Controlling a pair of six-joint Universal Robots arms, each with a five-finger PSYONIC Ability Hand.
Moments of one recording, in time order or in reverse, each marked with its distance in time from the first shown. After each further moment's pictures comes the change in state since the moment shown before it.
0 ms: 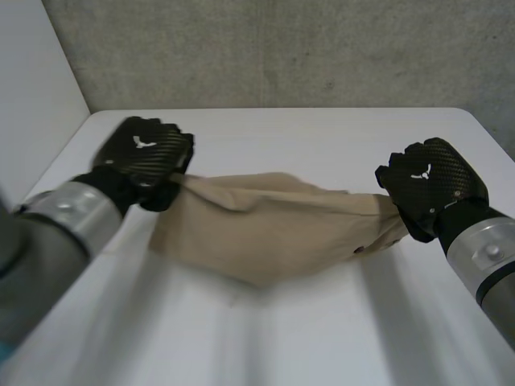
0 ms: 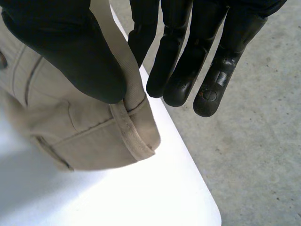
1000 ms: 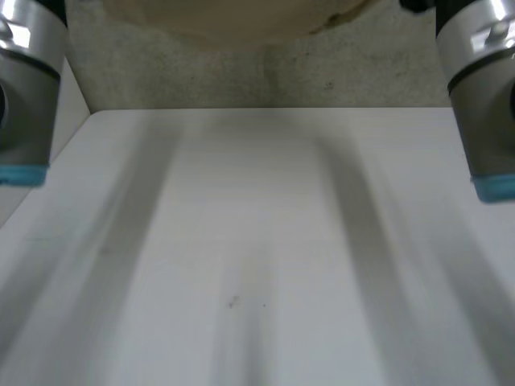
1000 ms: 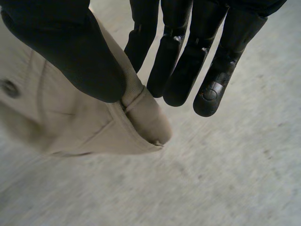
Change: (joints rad) left arm 0.099 -0.117 0.347 0.569 -0.058 0.012; right arm 0.052 0.254 -0.598 -0.371 0.033 0.207; left_hand 0.000 0.013 0.005 0.004 0.011; right_hand 0.000 0.001 0.000 0.000 0.000
